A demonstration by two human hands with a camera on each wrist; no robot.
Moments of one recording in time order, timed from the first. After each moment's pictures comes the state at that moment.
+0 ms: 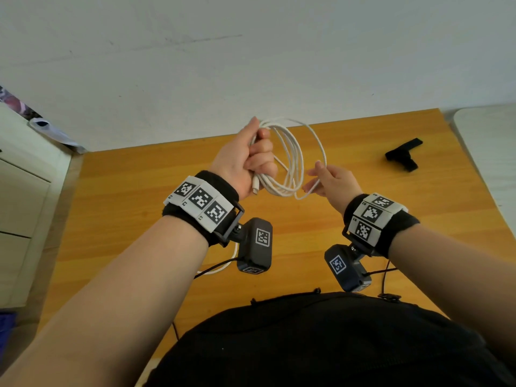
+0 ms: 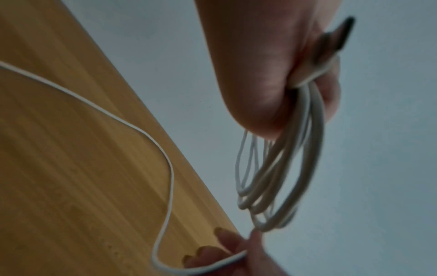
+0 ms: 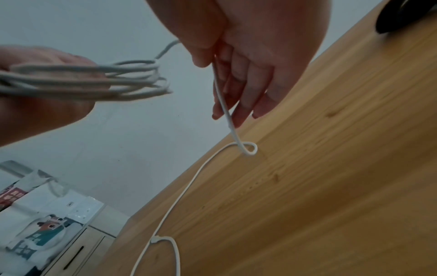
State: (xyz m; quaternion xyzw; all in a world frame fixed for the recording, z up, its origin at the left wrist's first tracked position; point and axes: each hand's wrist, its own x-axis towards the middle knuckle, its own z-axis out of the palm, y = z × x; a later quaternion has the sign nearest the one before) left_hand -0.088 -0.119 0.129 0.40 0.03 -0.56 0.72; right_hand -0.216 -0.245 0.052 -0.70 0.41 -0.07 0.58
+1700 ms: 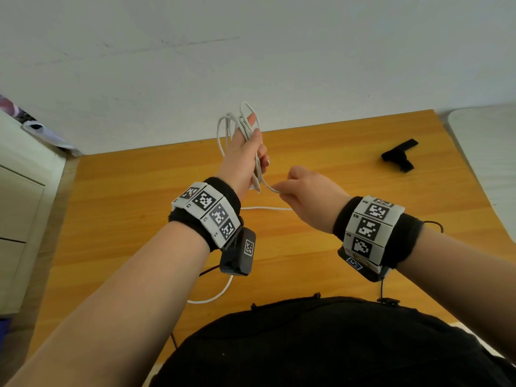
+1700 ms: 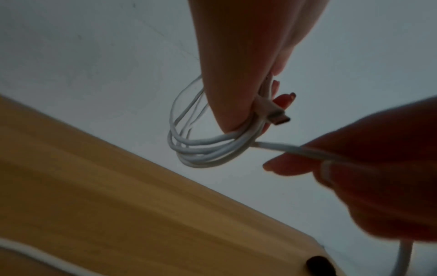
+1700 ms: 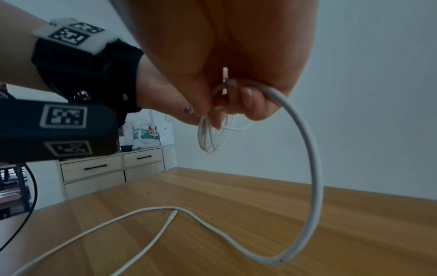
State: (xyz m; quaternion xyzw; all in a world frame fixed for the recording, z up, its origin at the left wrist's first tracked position) left_hand -0.094 -0.126 0.107 0.63 -0.11 -0.38 0.67; right_hand -0.216 -0.207 0.107 -0.97 0.10 0.08 0.20
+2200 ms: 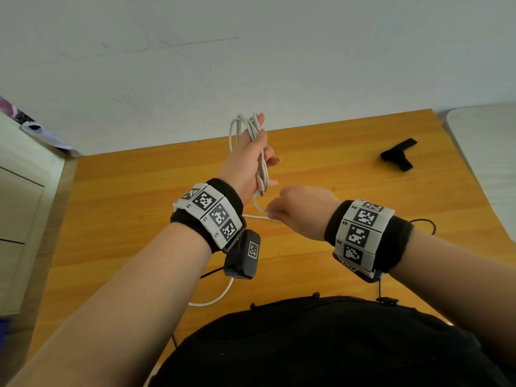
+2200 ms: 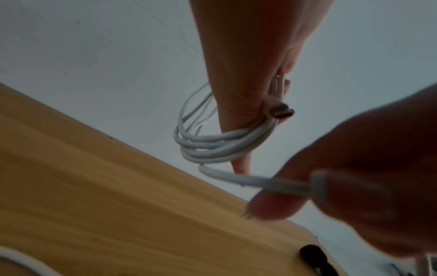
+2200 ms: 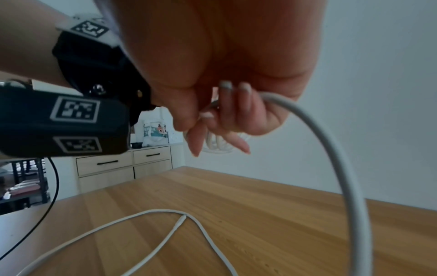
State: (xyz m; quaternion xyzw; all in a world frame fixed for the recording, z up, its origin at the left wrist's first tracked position) left_hand -0.102 -0.126 0.118 0.61 -0.08 -0.45 0.65; right_hand -0.212 -0.197 0.106 -0.97 0.07 0.18 0.16
